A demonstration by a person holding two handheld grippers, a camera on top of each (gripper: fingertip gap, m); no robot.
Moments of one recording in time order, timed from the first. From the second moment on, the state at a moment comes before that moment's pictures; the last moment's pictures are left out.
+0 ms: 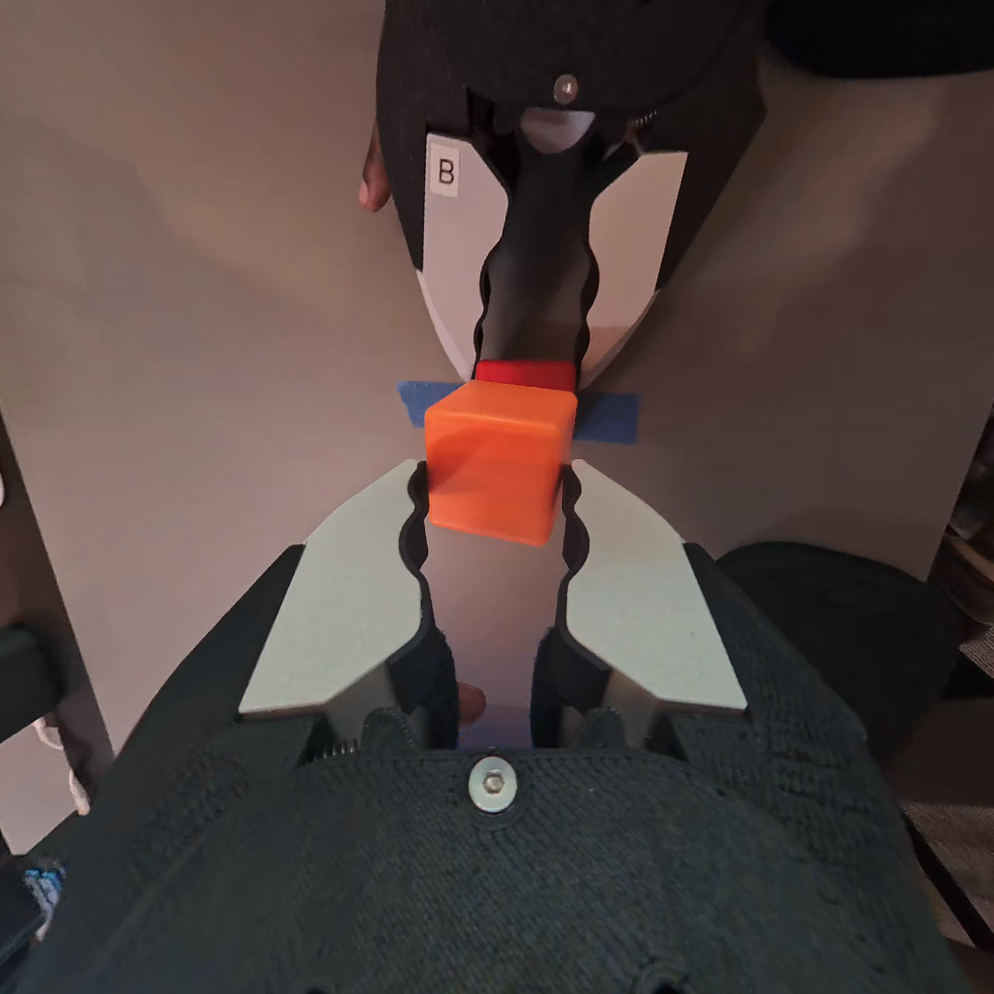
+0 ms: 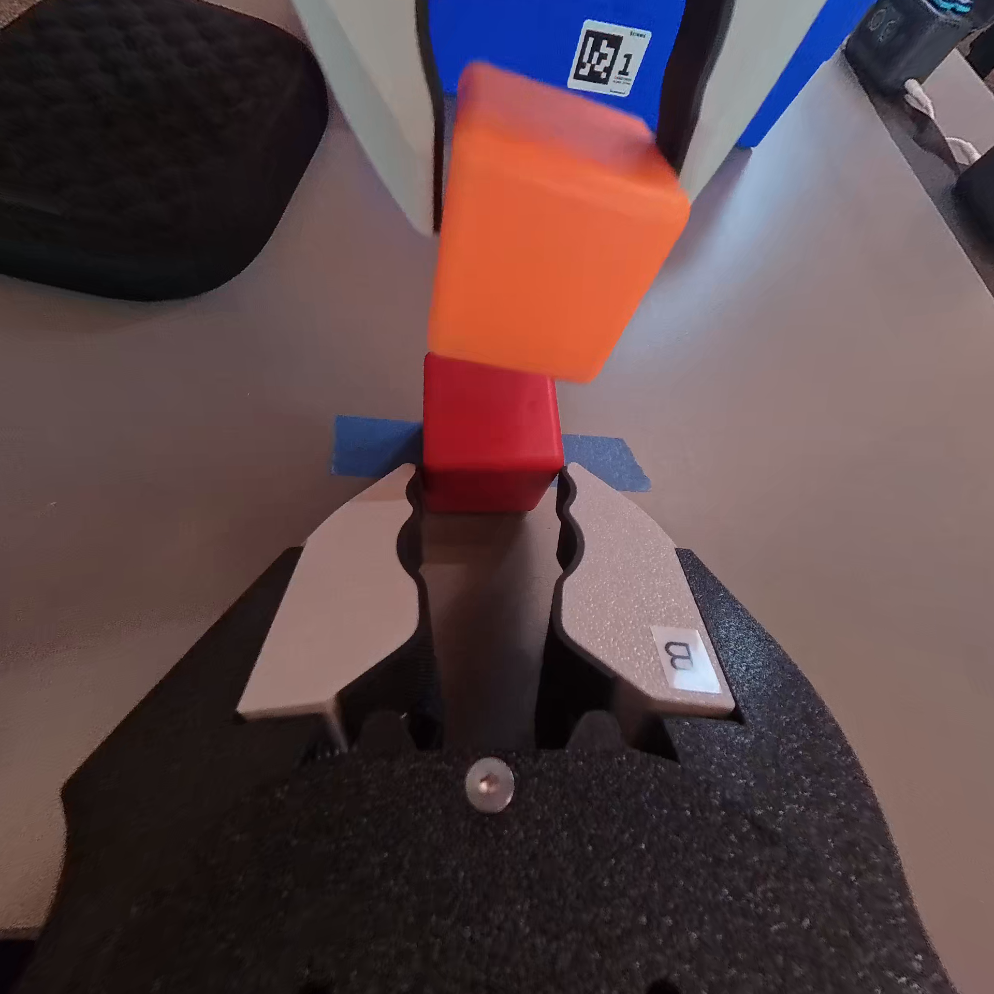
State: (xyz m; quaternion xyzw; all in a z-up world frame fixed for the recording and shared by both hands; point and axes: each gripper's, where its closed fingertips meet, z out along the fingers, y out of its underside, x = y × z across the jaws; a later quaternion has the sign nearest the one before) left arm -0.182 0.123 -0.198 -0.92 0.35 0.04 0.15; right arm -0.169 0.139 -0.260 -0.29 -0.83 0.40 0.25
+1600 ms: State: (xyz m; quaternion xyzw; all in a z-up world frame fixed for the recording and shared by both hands) left arm -0.175 0.131 -0.216 -0.92 0.35 0.09 0.15; right arm -0.171 0.133 -0.232 -0.33 -0.77 0.50 0.22
